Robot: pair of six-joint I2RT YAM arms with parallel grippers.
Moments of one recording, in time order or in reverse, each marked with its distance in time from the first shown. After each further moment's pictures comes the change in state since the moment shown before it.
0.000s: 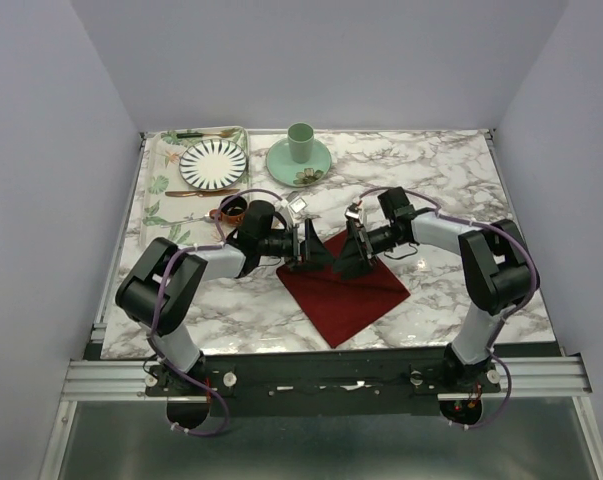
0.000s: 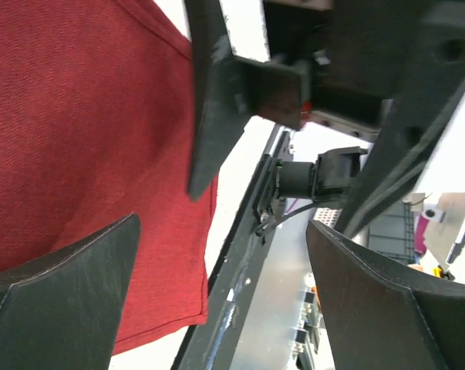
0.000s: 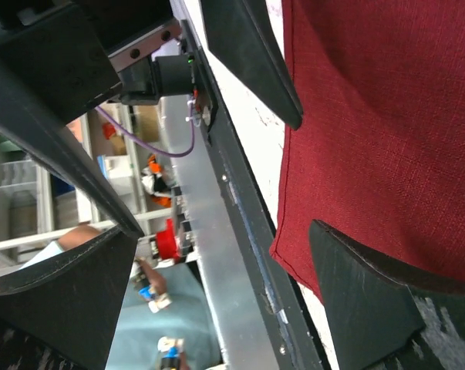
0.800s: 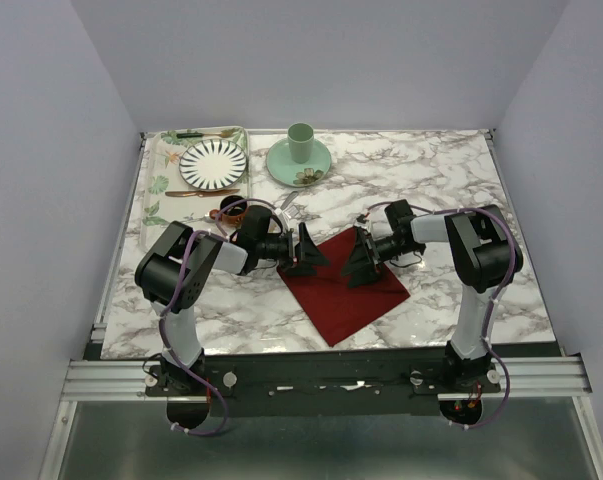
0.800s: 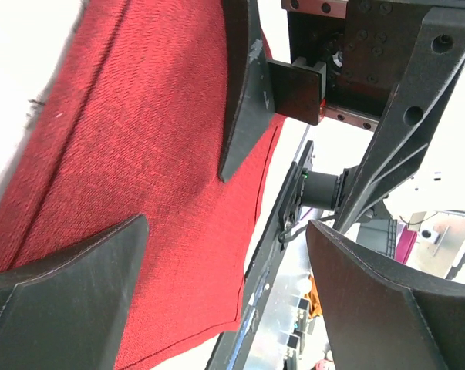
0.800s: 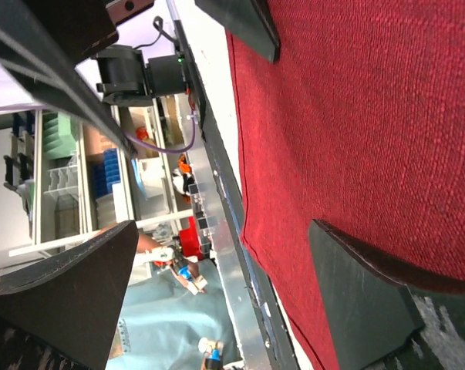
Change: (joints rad) left arm 0.064 0.178 0.002 0.059 0.019 -0.004; right arm -0.085 0.207 -0.014 -0.011 -0.064 -0.109
